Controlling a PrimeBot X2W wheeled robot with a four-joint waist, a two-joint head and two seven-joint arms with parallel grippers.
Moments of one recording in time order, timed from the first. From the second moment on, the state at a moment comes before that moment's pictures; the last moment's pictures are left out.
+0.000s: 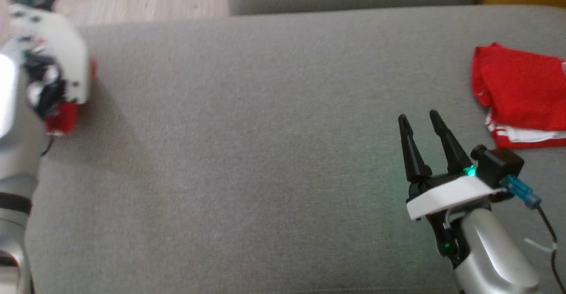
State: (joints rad) left arm -0.95 0.40 -0.40 0.82 -0.24 -0.13 0.58; right arm -0.26 -0.14 0.26 0.40 0.40 0.13 -0.25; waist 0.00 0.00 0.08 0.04
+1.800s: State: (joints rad) left arm -0.67 0.51 -0.80 0.45 -0.71 0.04 0.04; right arm -0.19 -0.15 0.22 0.38 0.41 0.13 -0.23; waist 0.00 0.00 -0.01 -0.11
